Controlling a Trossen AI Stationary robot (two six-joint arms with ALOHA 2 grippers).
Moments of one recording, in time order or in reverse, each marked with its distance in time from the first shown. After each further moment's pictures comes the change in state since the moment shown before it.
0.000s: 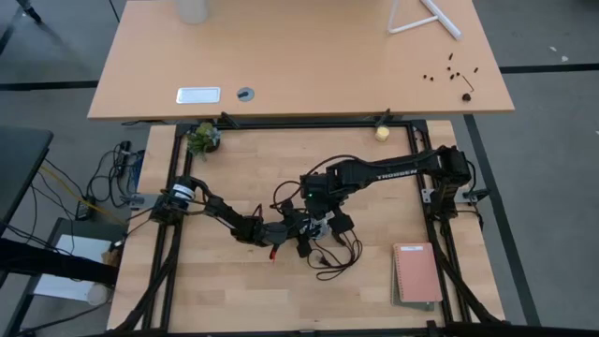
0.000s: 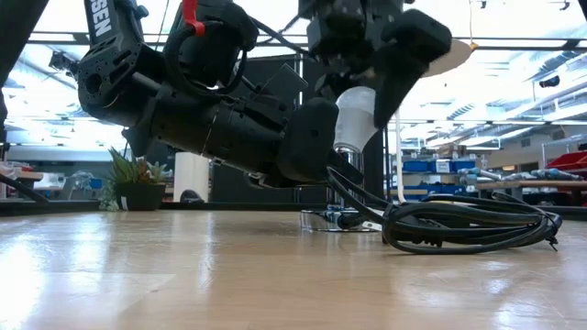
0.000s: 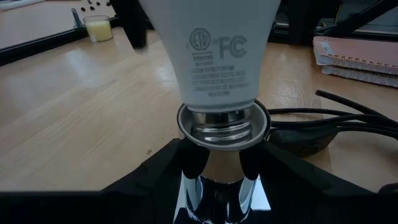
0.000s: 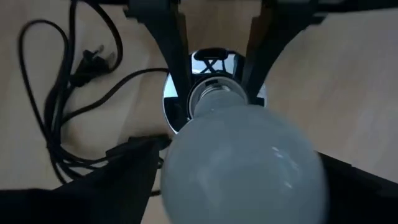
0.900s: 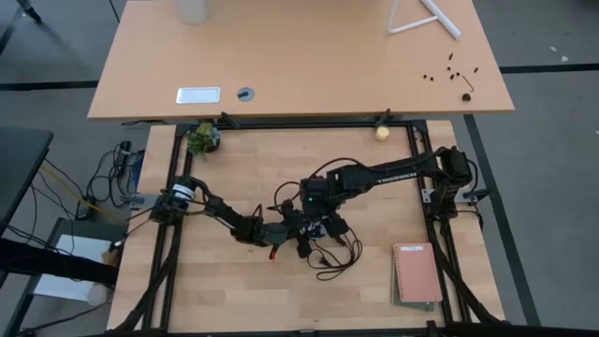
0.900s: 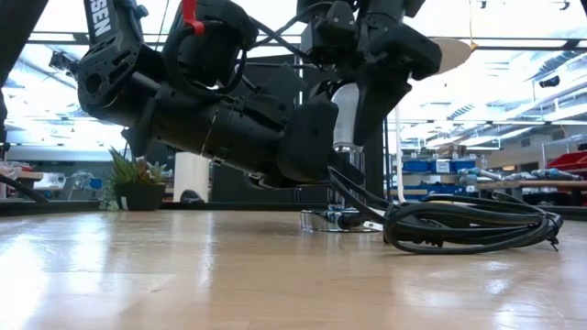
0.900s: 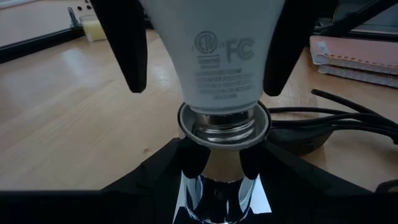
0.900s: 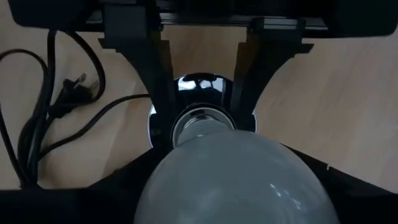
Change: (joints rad) left arm -0.001 0.001 0.000 0.000 0.005 -0.001; right arm 0.021 -0.006 -0.079 0.163 0.024 0.048
